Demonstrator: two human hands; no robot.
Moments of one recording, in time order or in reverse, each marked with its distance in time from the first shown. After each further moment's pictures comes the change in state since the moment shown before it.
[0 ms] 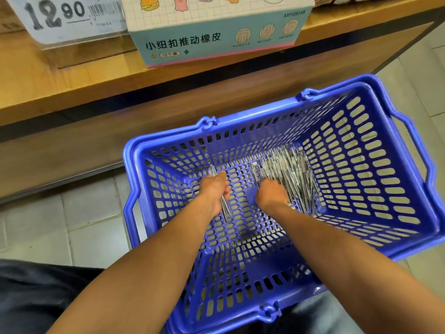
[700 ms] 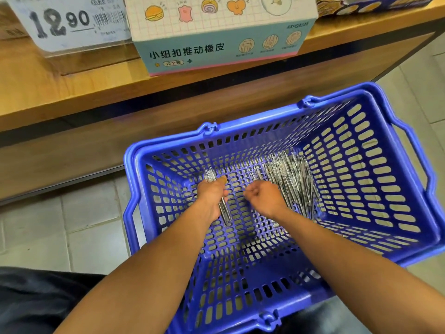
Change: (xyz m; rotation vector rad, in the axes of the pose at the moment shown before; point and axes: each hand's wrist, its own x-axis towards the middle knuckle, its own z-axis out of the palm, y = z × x) left_hand 0.009 -0.002 -0.002 -0.026 0.037 0.015; right_hand -0.020 -0.004 -0.023 0.570 -0.123 -0.218
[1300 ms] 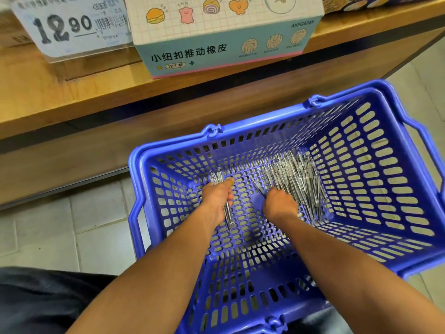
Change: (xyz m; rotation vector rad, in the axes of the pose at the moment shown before) left_hand -0.005 -0.002 -0.005 0.006 -0.024 -0.025; right_hand 0.009 0.022 0.012 -0.656 0.106 0.237
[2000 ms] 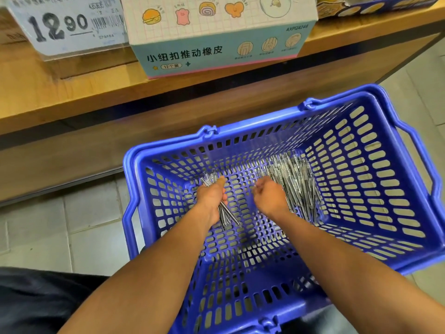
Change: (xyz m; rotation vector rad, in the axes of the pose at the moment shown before) left_hand 0.002 0.001 -0.001 -0.025 0.003 -0.001; right_hand 0.000 -0.007 -0.021 0.612 0.042 -0.140
